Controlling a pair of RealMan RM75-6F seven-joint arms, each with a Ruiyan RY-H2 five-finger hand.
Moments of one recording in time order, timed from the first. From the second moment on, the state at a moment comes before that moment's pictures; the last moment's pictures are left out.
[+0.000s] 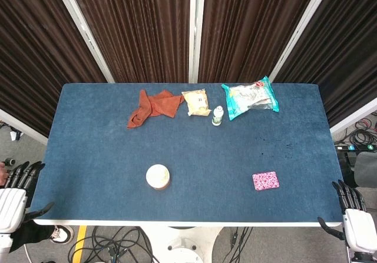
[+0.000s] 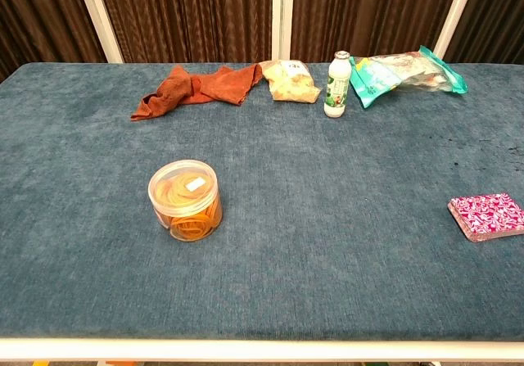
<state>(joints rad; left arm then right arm) 0.01 -1.13 0.03 -1.59 1.64 1.62 -0.11 -0.13 -1.24 -0.03 -1.45 -1.56 1.58 0.19</state>
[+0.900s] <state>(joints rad) 0.02 -1.15 0.04 -1.56 1.64 1.62 -0.13 -0.11 -1.21 -0.03 -1.49 -1.56 1.56 0.13</state>
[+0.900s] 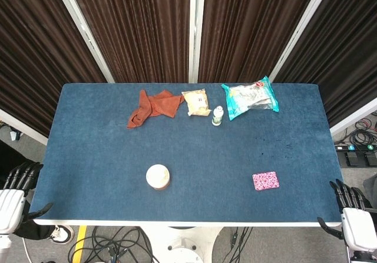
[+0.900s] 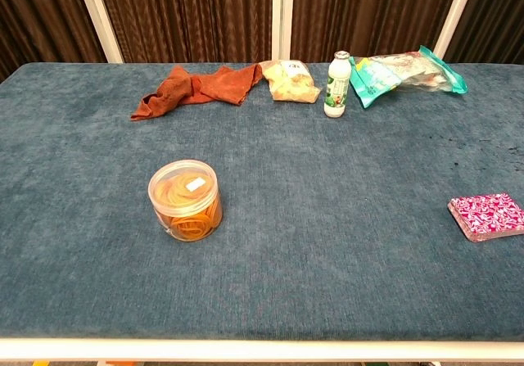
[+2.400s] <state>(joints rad) 0.03 -1.15 0.05 -1.49 1.63 1.61 -0.24 0.31 -1.33 0.09 -1.64 -1.25 1.02 -0.57</state>
